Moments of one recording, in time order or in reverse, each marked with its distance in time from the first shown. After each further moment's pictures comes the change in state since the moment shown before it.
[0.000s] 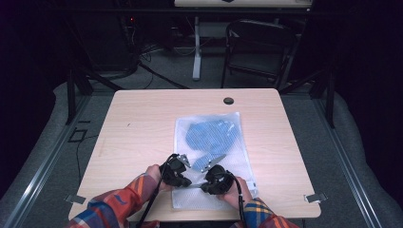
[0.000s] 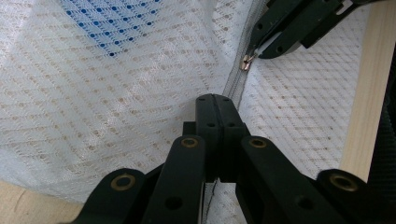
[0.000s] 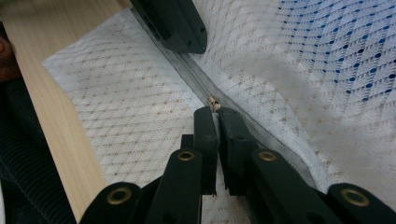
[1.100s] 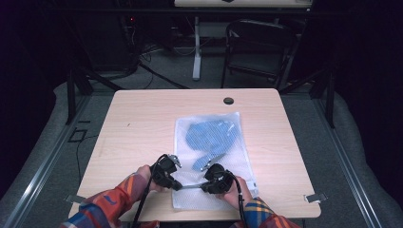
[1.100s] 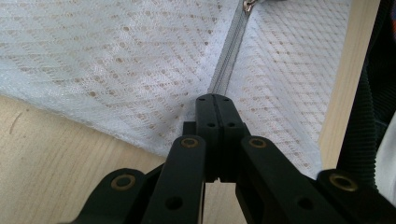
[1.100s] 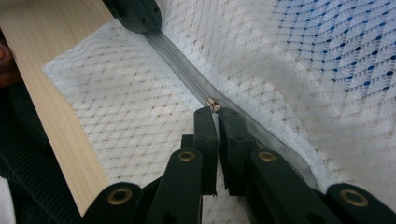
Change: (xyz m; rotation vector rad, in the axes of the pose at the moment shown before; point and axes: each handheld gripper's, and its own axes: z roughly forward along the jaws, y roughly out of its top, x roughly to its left) left arm 0.012 -0.022 -0.013 0.062 -0.086 -0.050; right arm 0.000 0.003 -0.002 0.023 -0.006 0.031
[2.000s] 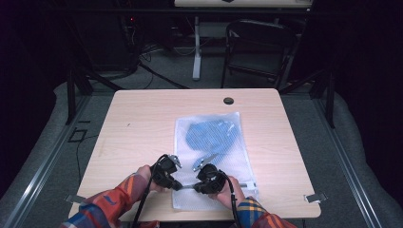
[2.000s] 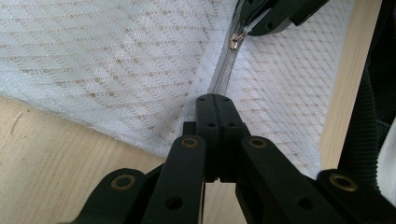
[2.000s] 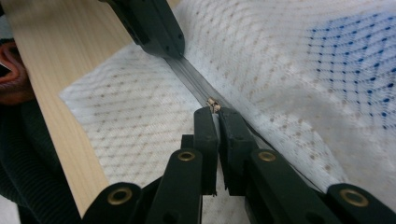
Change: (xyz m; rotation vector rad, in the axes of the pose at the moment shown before) left arm -0.002 0.000 0.000 -0.003 0.015 -0.001; right arm 0.010 0.013 0.013 -0.009 0.023 -0.030
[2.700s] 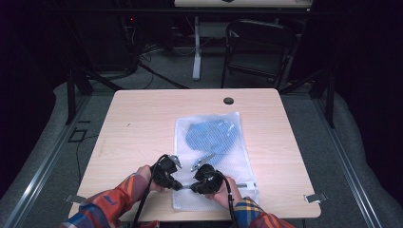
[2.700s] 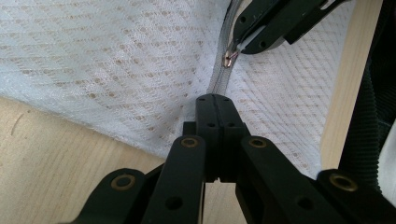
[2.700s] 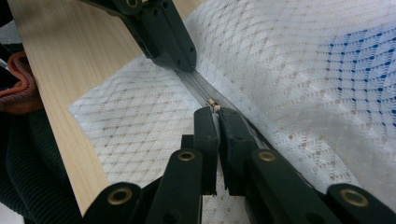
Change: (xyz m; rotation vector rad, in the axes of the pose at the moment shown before) left arm 0.000 0.000 0.000 0.006 0.000 0.008; right arm 0.004 0.005 0.006 -0.019 0.021 0.004
